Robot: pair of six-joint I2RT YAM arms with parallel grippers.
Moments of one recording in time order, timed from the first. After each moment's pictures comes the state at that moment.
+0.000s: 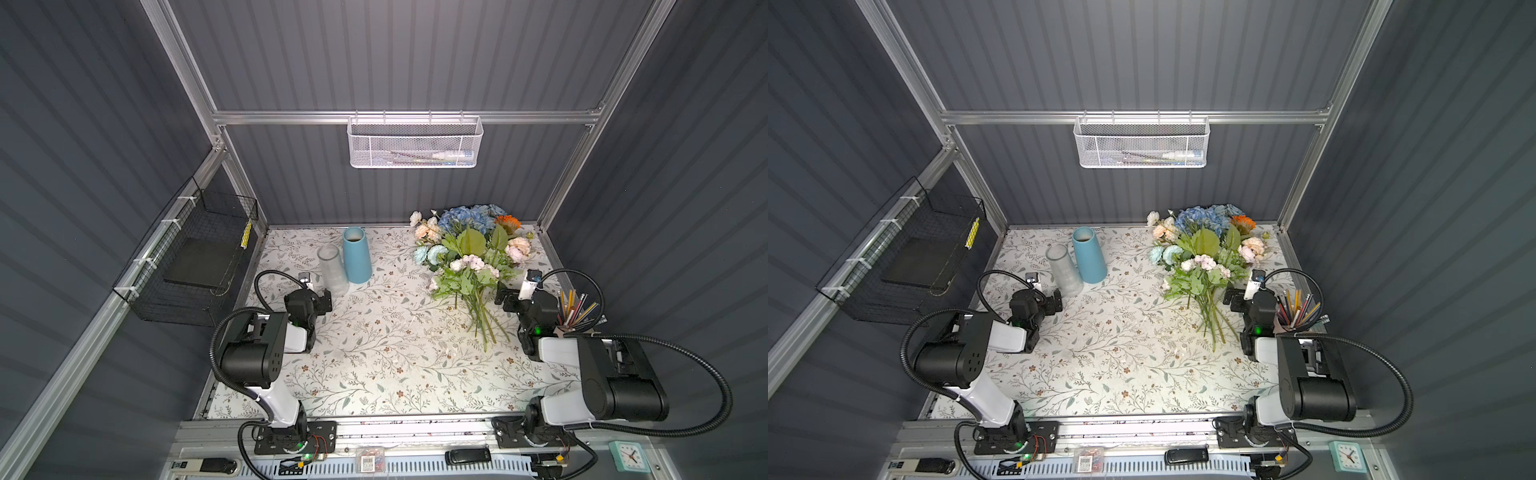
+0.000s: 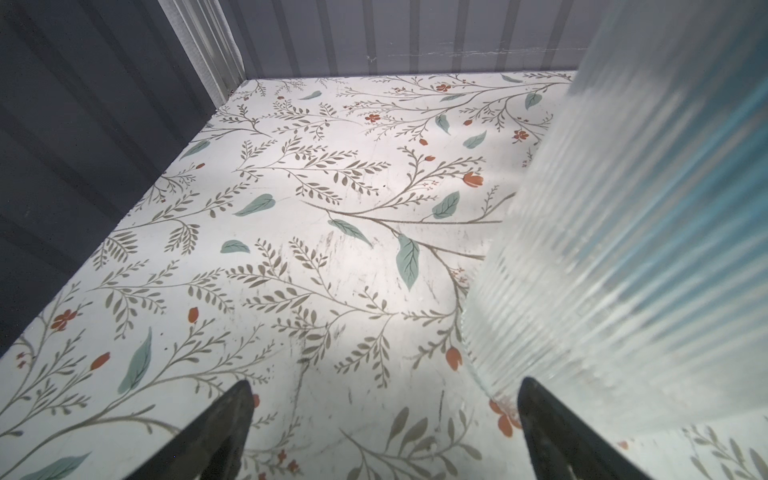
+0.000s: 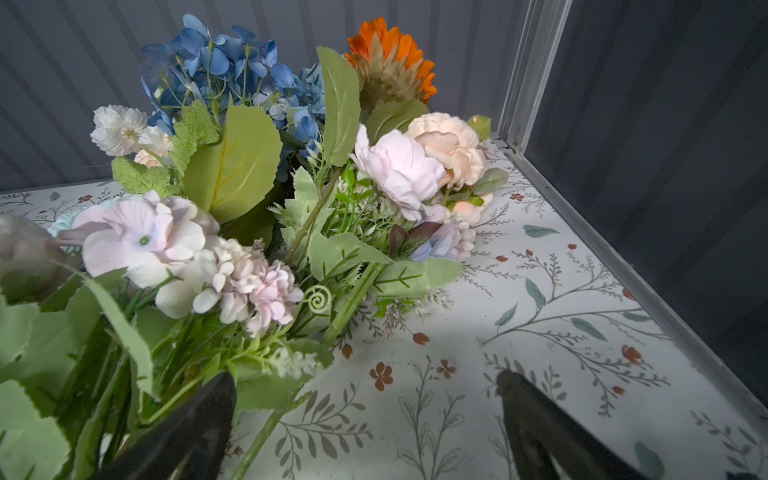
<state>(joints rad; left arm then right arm) -0.07 1.71 0.46 0.82 -0.16 0.01 -0.06 1.45 0.32 0.86 -0.01 0.05</state>
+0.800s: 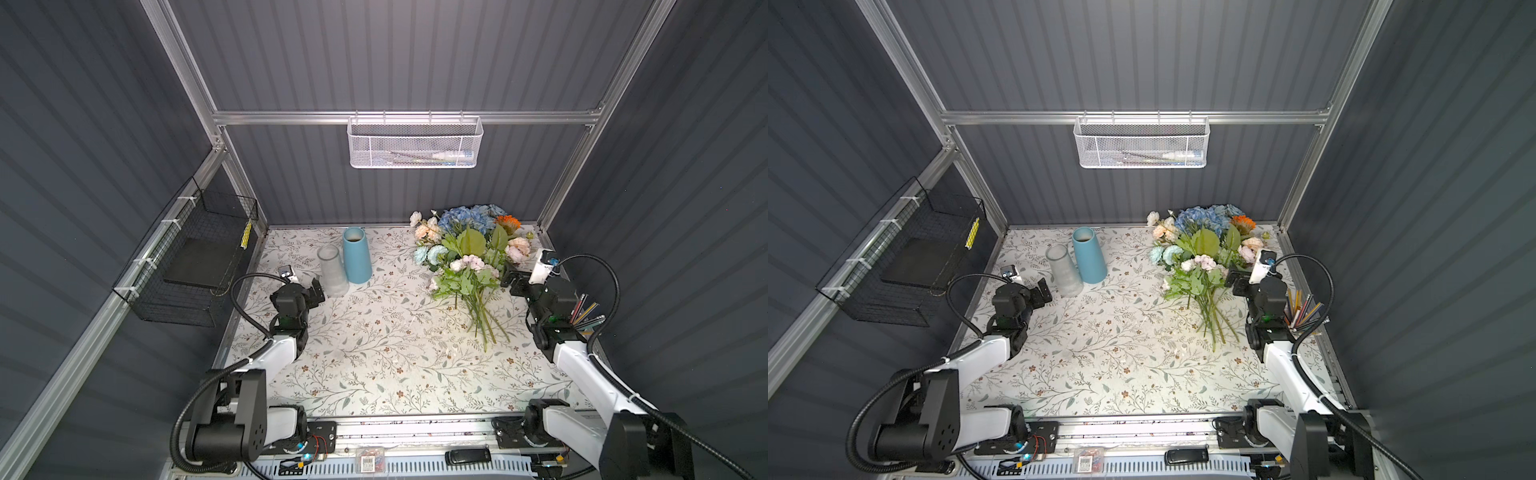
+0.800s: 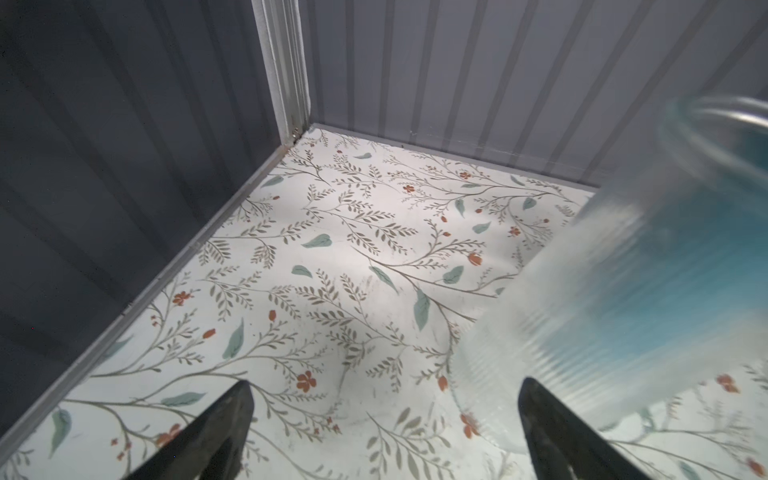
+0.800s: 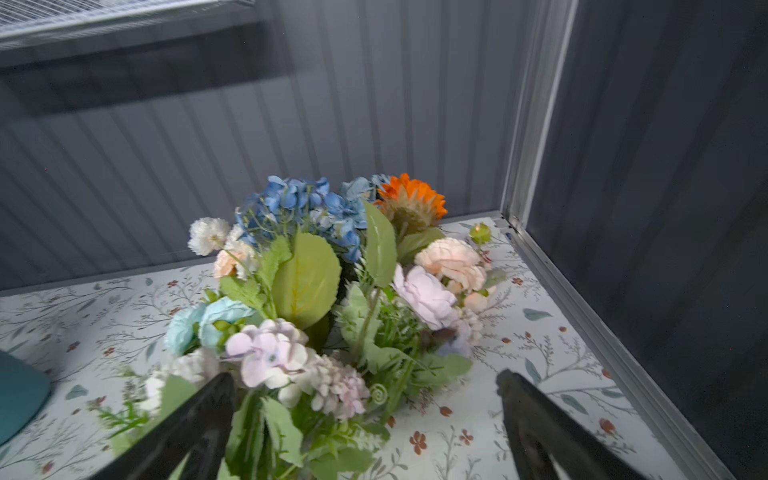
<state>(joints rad) -0.08 1.25 0.48 0.38 -0.21 -0.22 0.07 1.04 0.55 0.33 0.04 0.12</state>
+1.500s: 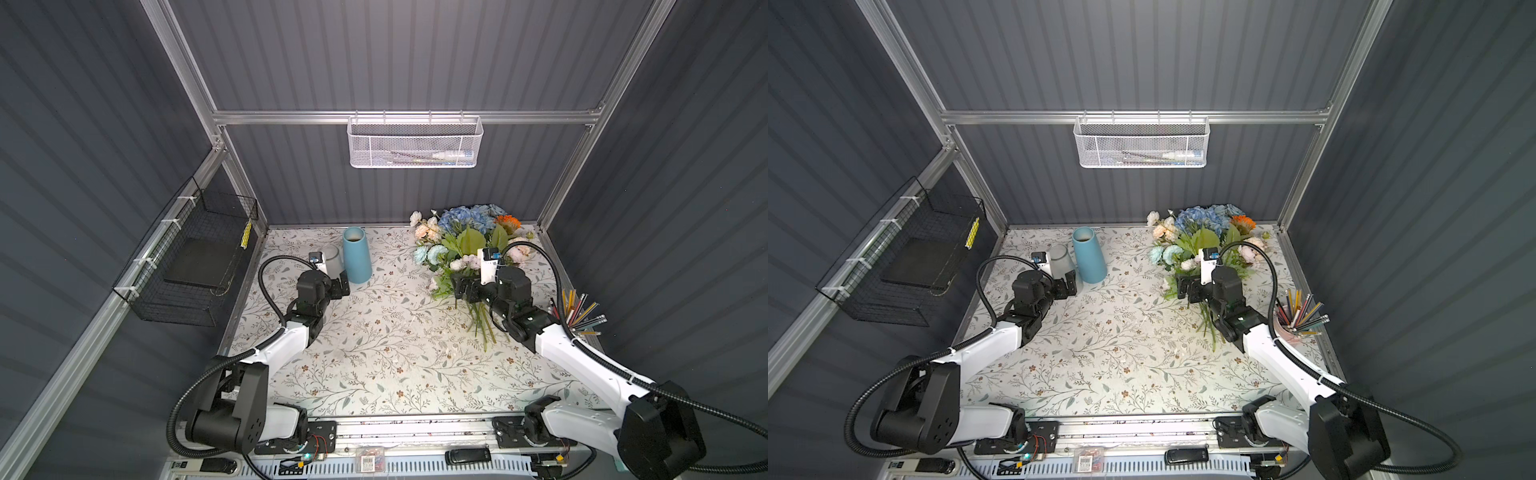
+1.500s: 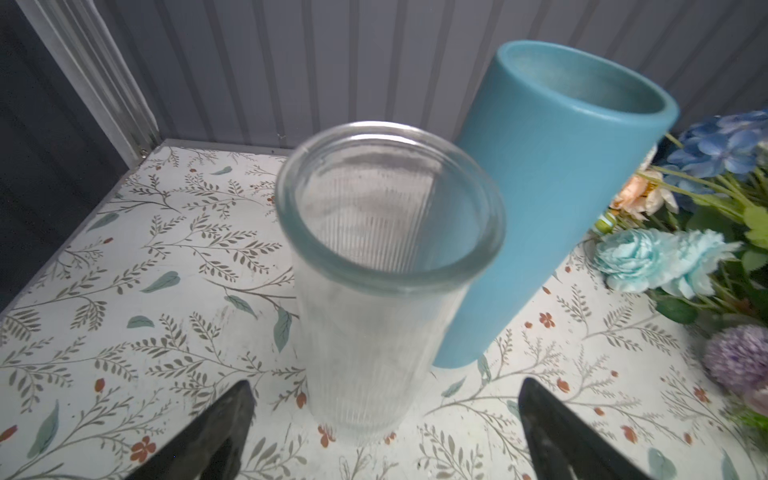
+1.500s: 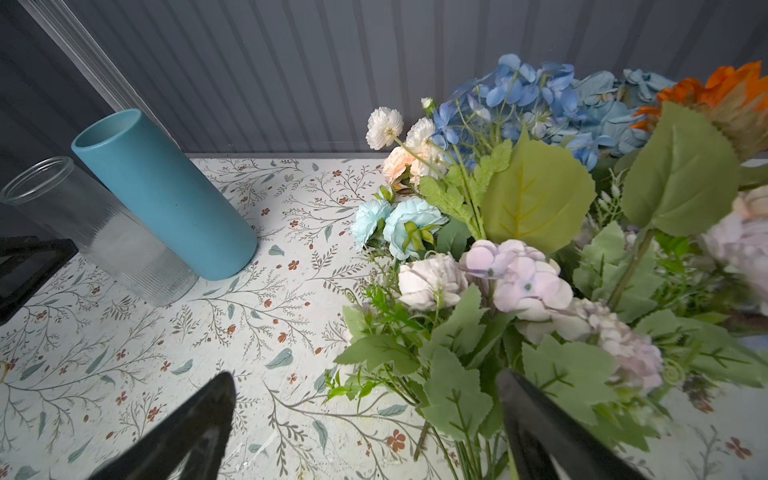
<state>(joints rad) -0.25 1.39 0.65 0.36 -0.17 -0.16 0.40 1.15 0.69 0.10 0.00 0.21</state>
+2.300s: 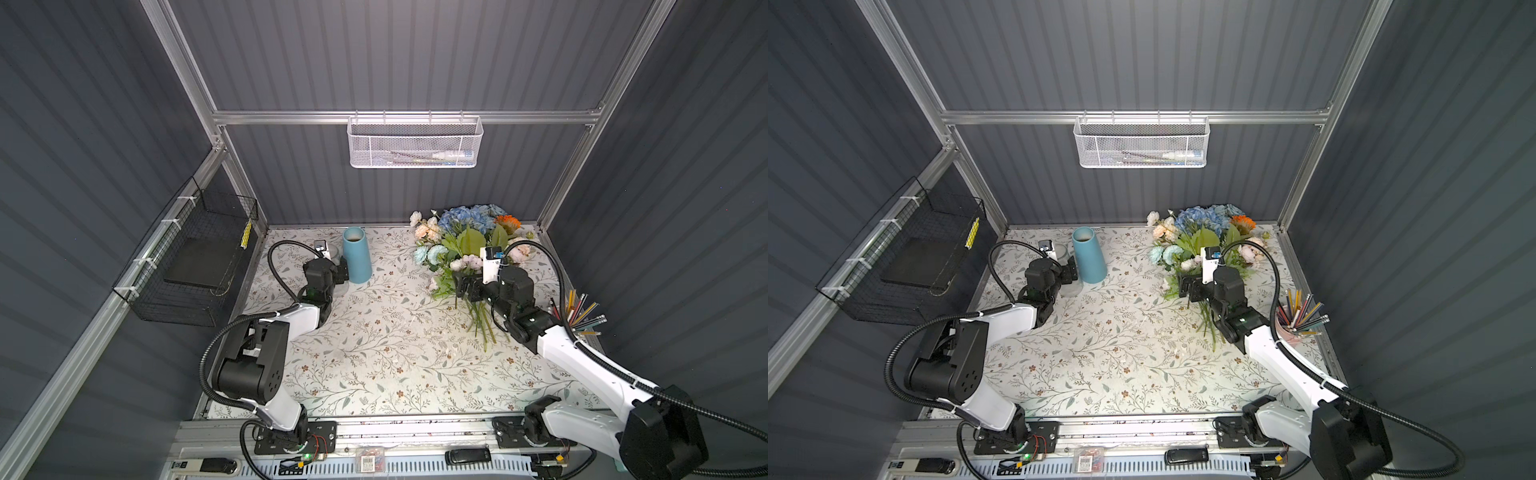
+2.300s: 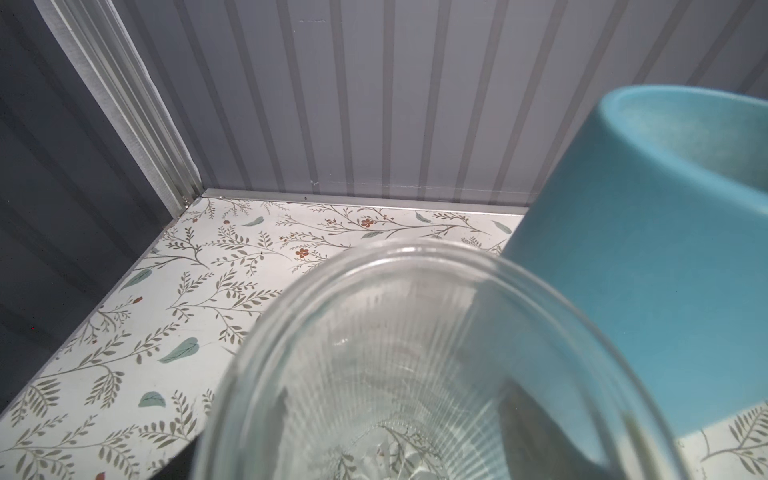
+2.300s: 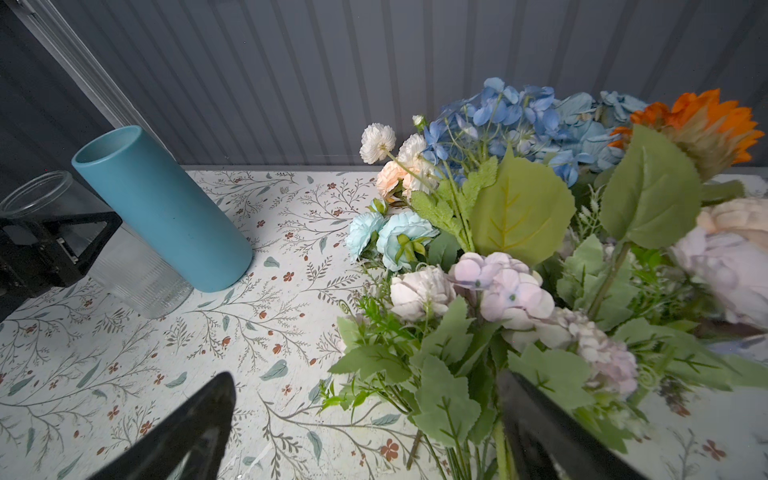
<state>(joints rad) -0.25 1.63 0.77 0.56 -0.26 -0.09 0.40 1.12 0.69 0.11 0.04 0.20</state>
